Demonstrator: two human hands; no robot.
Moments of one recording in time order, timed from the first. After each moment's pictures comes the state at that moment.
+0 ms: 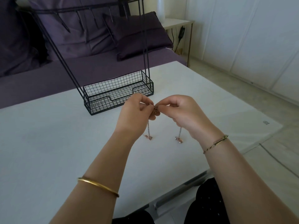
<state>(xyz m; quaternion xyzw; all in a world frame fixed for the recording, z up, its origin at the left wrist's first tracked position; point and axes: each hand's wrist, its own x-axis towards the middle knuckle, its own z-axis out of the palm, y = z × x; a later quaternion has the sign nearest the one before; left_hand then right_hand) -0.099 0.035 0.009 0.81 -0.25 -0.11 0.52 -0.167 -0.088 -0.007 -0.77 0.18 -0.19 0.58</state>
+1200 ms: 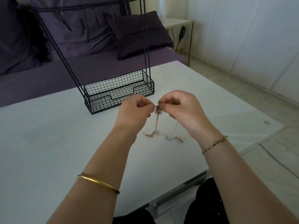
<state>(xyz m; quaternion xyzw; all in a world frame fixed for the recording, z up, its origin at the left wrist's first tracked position) -0.096 0.034 0.012 0.81 -0.18 -0.15 0.54 -0.164 -0.081 -0.005 -0.75 0.16 -0.24 0.59</state>
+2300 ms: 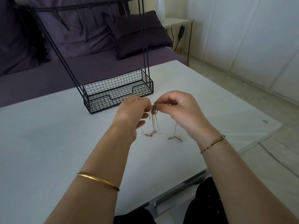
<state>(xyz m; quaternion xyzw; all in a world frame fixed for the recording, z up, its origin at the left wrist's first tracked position) -0.096 0.031 0.021 0.75 -0.07 -0.24 0.60 -0.165 -0.080 -0.003 -0.78 0.15 -0.24 0.57</state>
